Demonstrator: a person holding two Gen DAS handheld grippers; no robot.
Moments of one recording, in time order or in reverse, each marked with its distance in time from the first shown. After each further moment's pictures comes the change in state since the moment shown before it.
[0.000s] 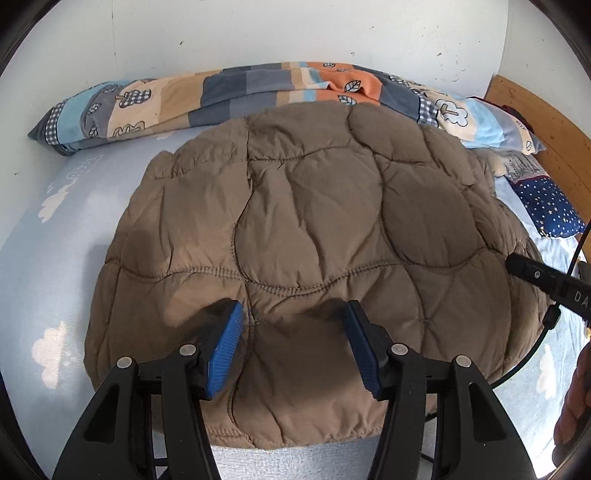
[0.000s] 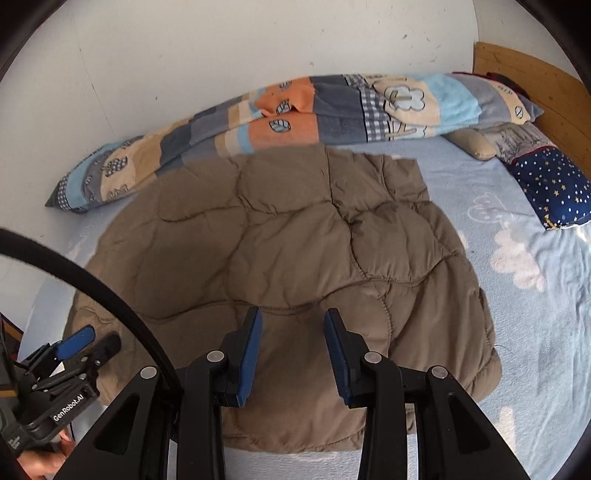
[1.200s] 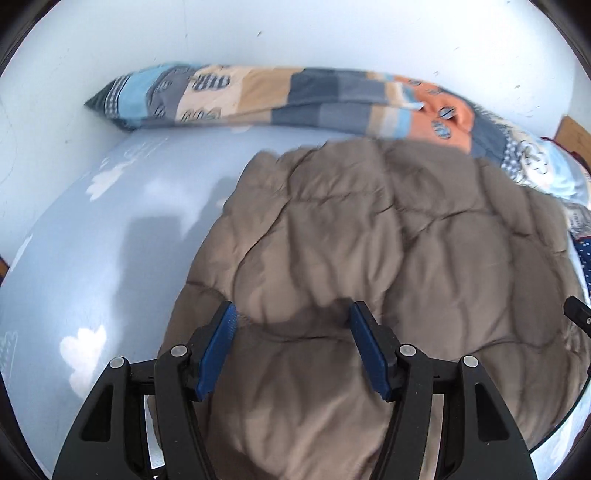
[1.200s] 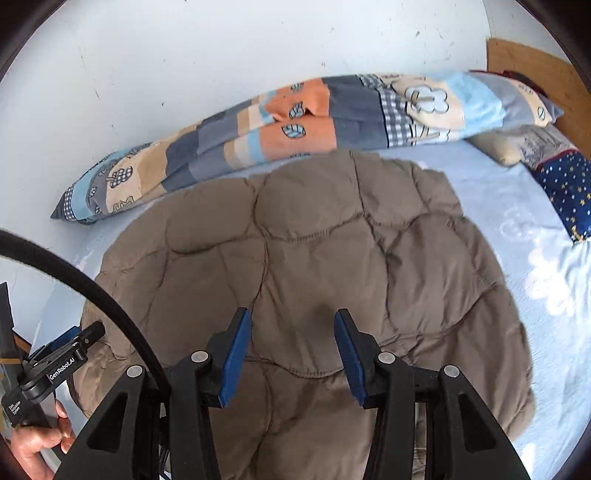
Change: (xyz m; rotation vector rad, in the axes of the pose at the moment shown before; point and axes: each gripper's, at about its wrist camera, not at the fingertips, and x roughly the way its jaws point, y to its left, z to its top) left arm 0.028 0.068 0.027 -0.177 -0.001 0.203; right arm 0.031 0.010 0.033 0.008 -0.023 0.061
